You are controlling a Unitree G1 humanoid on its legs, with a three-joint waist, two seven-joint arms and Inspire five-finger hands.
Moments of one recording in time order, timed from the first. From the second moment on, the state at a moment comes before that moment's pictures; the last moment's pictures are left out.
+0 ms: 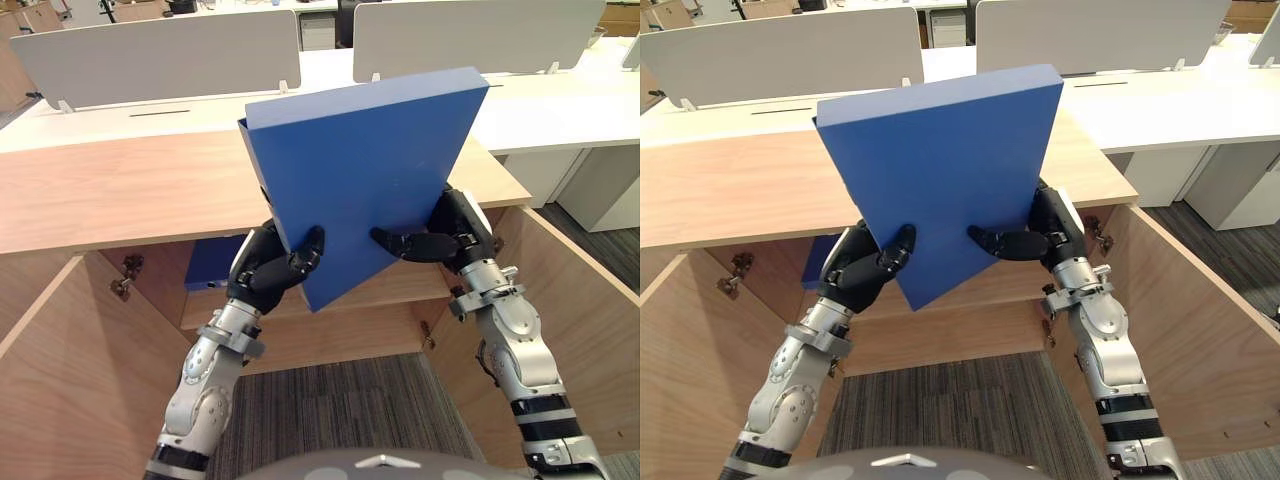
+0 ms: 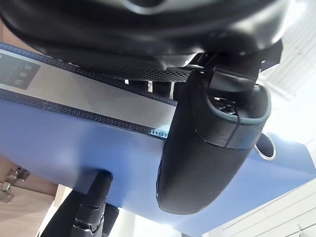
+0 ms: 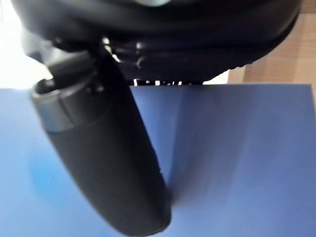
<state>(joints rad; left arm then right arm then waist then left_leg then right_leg) 0.14 0.27 -0.14 -0.18 -0.74 -0.12 -0.32 -0.10 -0.36 0.04 -0.02 0.35 -0.16 0.22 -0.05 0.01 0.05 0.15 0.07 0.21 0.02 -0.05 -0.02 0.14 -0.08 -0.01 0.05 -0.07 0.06</state>
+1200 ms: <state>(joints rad) 0.19 0.01 0.15 -0.24 -0.37 -0.24 0.02 -0.08 -0.11 -0.02 -0.11 0.31 -0.14 0.12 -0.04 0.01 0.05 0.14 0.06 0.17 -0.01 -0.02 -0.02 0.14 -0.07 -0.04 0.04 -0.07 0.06</state>
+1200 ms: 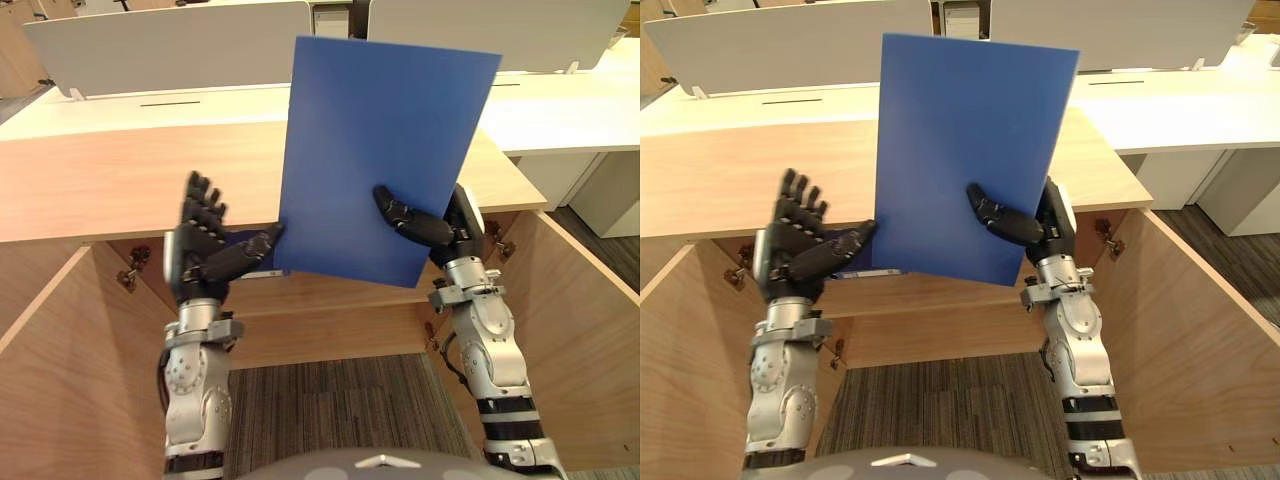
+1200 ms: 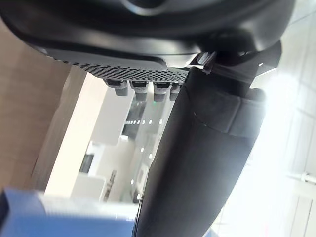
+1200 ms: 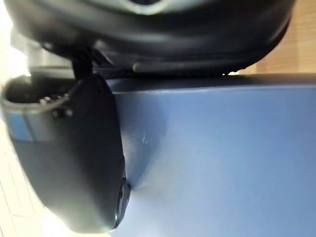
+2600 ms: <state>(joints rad) 0.28 0.10 0.20 0.94 0.11 -0.11 0.16 0.01 -0.40 0.50 -0.01 -0.04 -0.17 0.12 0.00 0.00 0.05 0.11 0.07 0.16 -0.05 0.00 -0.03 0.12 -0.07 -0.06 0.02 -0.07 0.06</state>
